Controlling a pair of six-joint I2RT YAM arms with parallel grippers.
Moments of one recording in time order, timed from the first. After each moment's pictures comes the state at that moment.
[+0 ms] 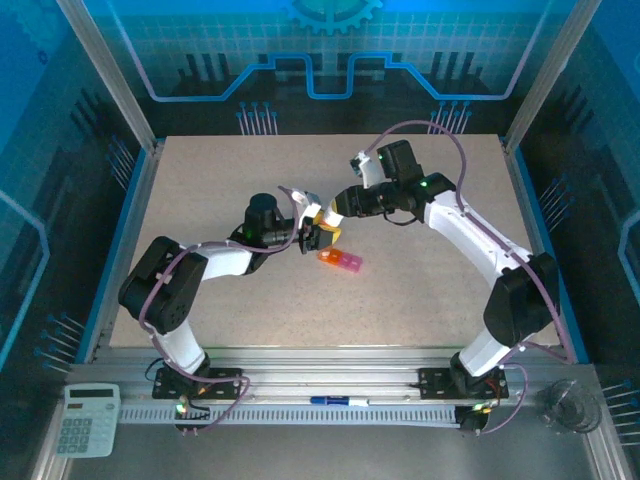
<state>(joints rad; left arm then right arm) -0.42 1.73 0.80 0.70 0.80 -0.11 0.46 1.61 1.41 -0.62 -0.48 0.33</state>
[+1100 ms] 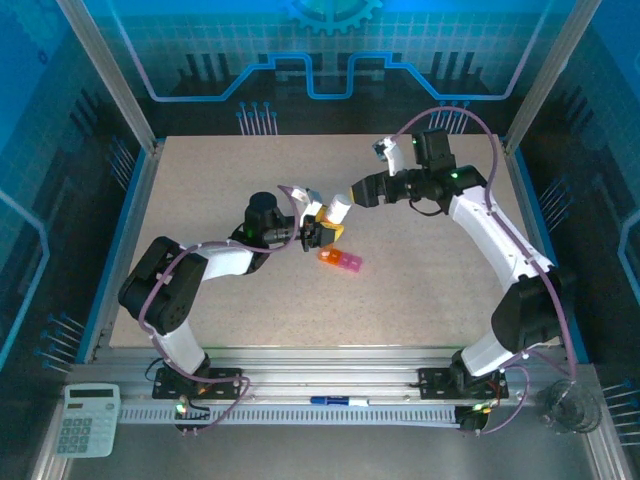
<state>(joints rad) -0.43 1.73 0.81 0.76 0.81 -0.11 0.30 1.56 1.46 -0.66 -0.65 0.05</state>
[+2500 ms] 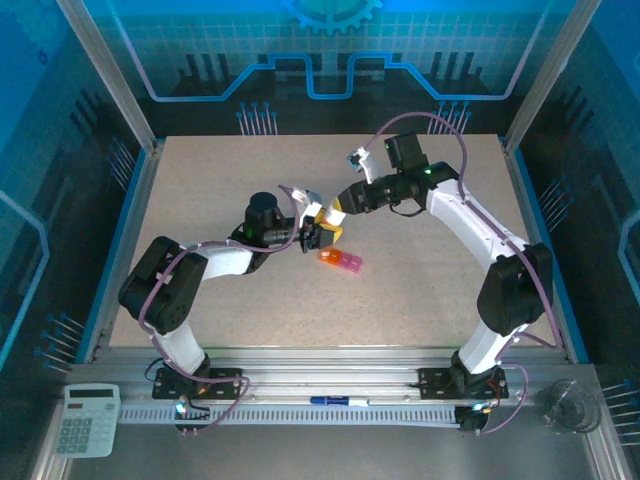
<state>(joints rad) -0.43 1.73 0.81 0.71 0.81 -0.11 0.39 1.69 1.51 -0.70 -0.70 0.06</state>
